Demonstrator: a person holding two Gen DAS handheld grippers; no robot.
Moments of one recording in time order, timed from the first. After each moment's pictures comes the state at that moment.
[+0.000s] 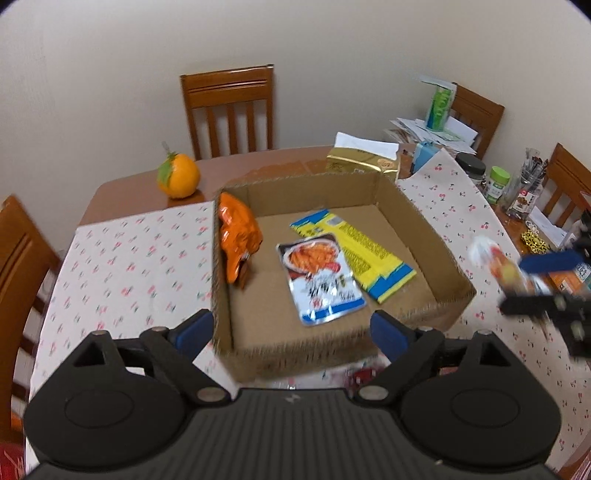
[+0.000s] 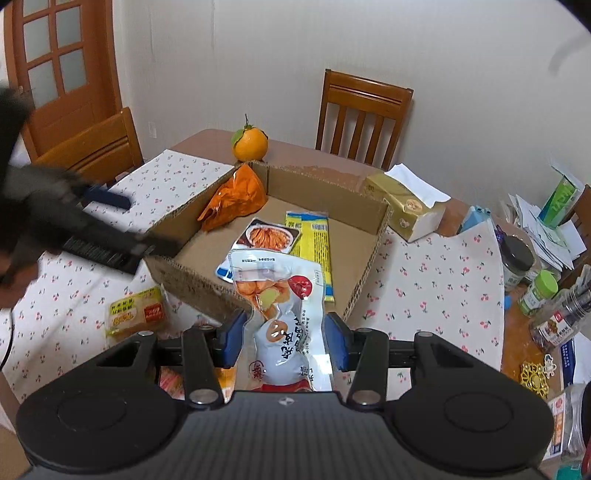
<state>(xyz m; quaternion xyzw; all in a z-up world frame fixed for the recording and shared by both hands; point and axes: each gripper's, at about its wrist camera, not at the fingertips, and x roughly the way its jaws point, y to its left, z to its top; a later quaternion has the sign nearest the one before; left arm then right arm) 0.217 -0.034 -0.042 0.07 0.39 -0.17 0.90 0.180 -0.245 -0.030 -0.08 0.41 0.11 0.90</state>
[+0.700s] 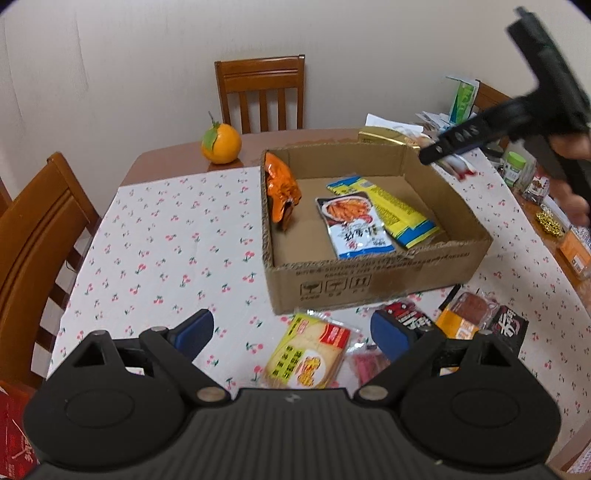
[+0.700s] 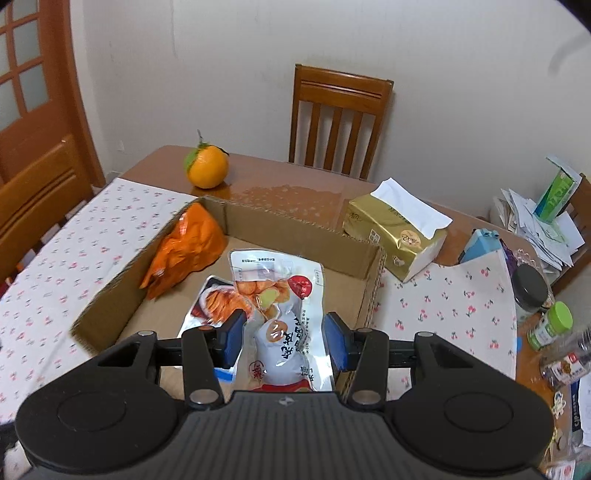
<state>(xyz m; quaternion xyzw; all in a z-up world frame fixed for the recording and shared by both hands) 0.169 0.010 -0.059 0.07 0.40 -0.14 0.90 0.305 -0.241 -0.045 -0.05 0.42 0.07 0.90</state>
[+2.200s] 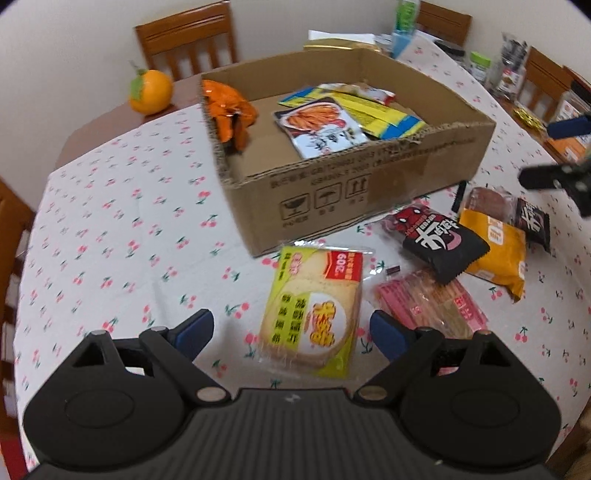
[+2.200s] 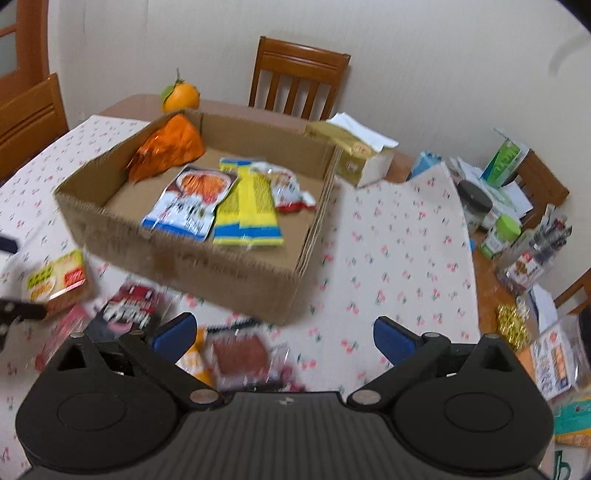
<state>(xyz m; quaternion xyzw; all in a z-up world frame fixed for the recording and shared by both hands) 0.199 0.006 -0.131 0.16 0.46 -0.23 0.84 0.175 -0.238 -0.095 -0.09 0.44 -0.01 0.89</state>
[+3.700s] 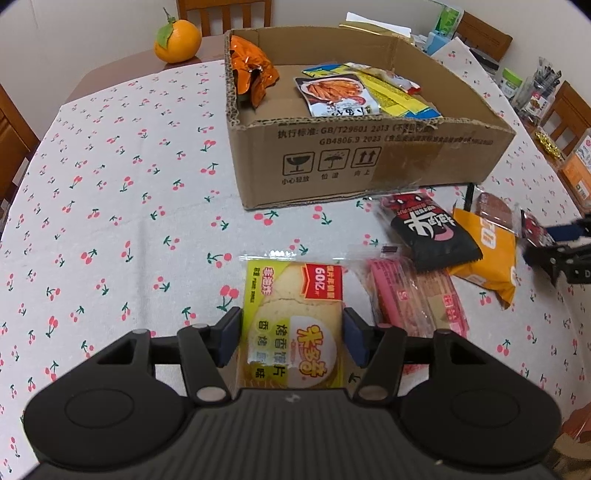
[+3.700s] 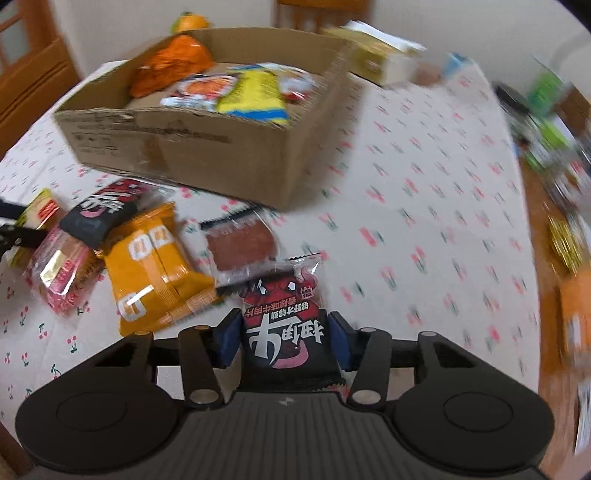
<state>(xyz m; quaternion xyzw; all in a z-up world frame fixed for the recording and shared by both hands) 0.193 0.013 -0.143 0.08 0.51 -0.19 0.83 0.158 -0.285 -0.153 -0.03 0.53 0.03 0.84</state>
